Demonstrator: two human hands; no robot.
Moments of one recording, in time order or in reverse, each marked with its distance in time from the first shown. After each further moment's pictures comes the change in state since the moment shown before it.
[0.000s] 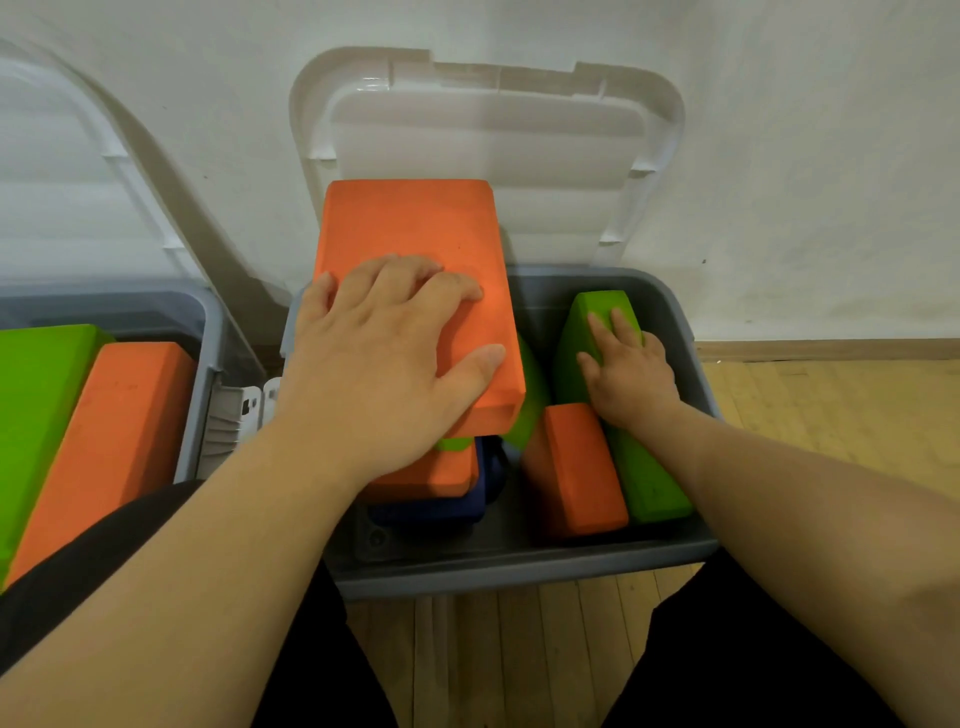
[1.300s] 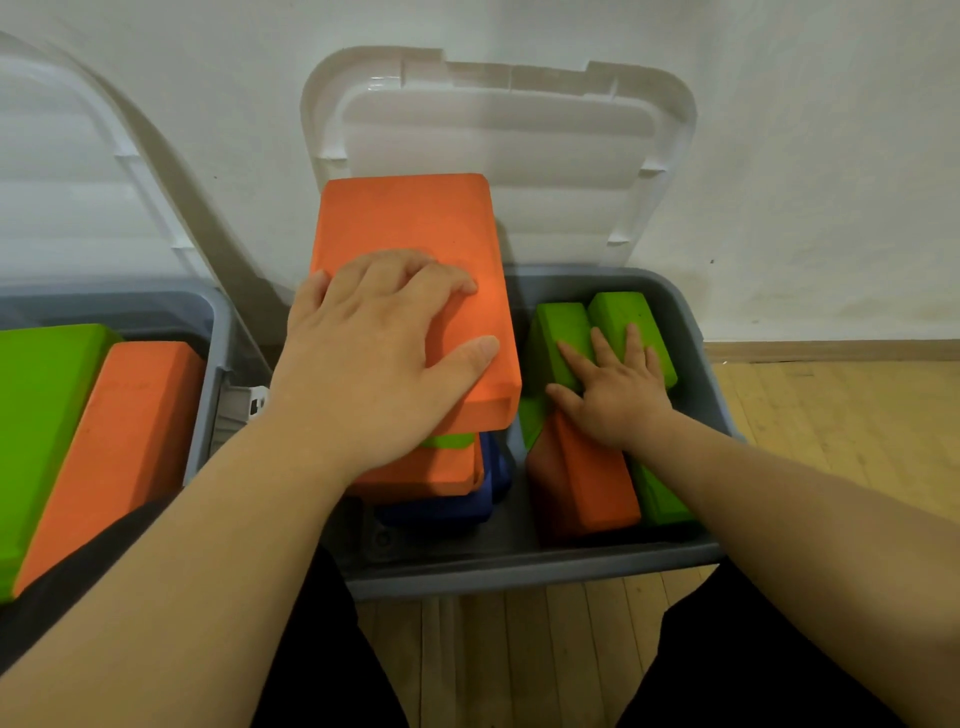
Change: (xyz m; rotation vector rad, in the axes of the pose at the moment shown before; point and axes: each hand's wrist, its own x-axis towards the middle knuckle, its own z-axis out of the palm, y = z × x) left_hand 0.001 -0.014 -0.005 -0.065 -0.006 -0.020; right_hand -0.012 -0.017 0.015 -0.279 -0.065 -0.115
